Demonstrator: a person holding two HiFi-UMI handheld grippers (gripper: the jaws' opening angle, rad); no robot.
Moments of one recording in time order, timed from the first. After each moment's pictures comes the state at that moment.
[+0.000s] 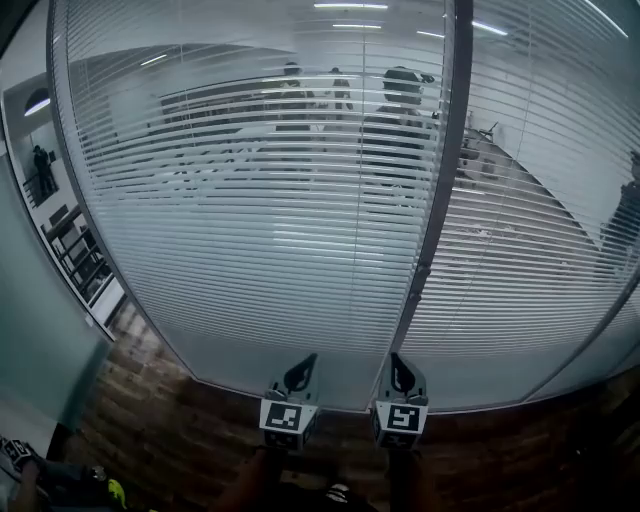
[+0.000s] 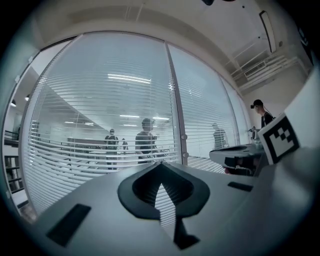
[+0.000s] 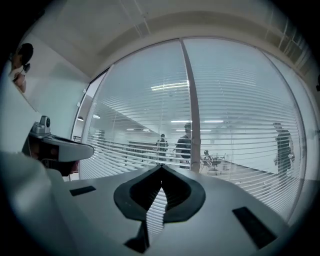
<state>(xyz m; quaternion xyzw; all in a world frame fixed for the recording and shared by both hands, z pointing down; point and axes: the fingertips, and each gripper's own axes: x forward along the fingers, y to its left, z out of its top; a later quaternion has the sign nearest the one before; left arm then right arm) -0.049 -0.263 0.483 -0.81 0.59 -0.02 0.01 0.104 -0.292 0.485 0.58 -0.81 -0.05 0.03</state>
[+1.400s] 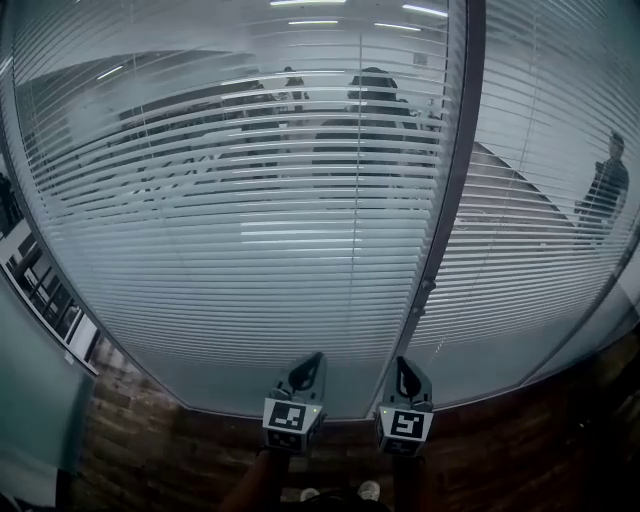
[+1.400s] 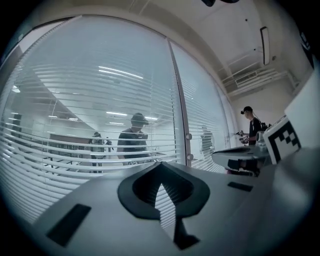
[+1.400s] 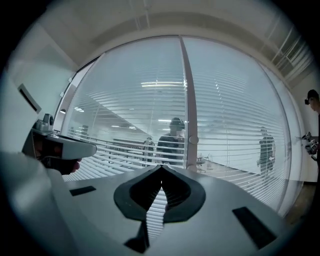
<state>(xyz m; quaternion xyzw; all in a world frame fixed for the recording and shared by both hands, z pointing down) -0.060 -0.350 0.481 -0.86 0.51 -0.01 0.00 0.093 -0.342 0.484 0.66 -0.75 -0.04 0.04</state>
